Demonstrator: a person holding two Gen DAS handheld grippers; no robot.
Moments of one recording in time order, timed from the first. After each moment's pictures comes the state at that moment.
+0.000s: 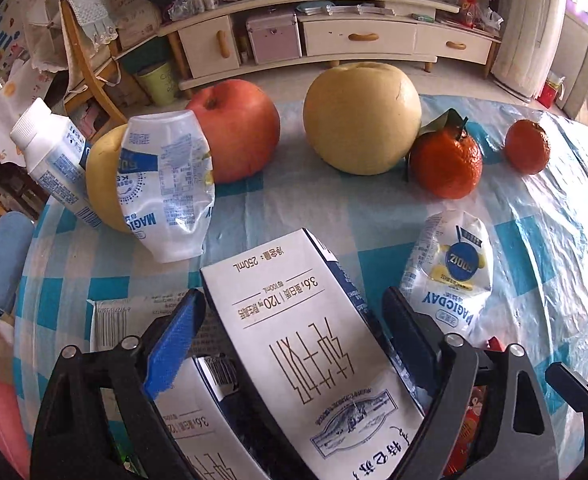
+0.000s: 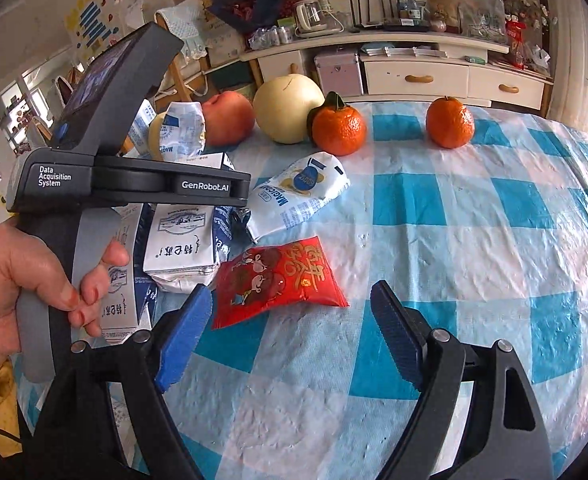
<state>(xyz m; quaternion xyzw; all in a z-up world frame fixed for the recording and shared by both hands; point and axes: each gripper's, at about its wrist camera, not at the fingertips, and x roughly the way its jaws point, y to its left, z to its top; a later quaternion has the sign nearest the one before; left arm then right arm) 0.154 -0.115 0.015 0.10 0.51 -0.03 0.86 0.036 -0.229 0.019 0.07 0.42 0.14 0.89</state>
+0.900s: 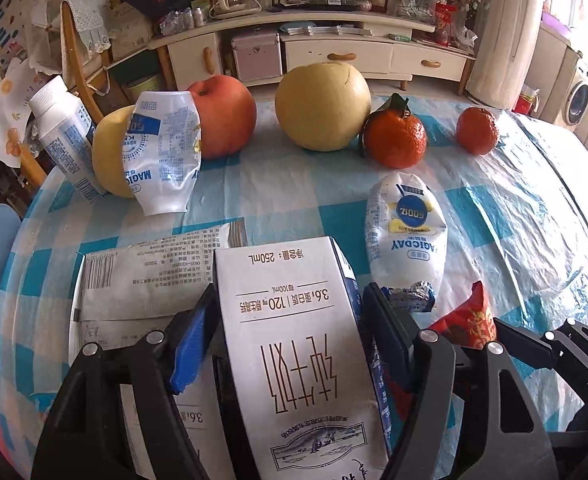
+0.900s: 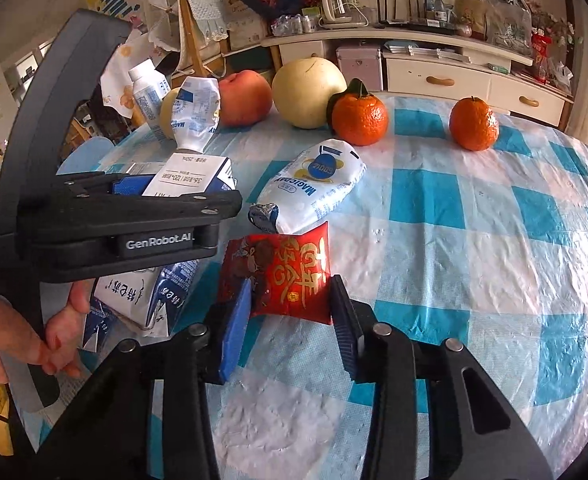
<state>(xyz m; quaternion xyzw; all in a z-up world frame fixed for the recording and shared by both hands) 0.086 -0.111 0.021 0.07 0.47 -0.08 0.88 0.042 -0.224 0.012 0.04 0.43 0.17 0.89</state>
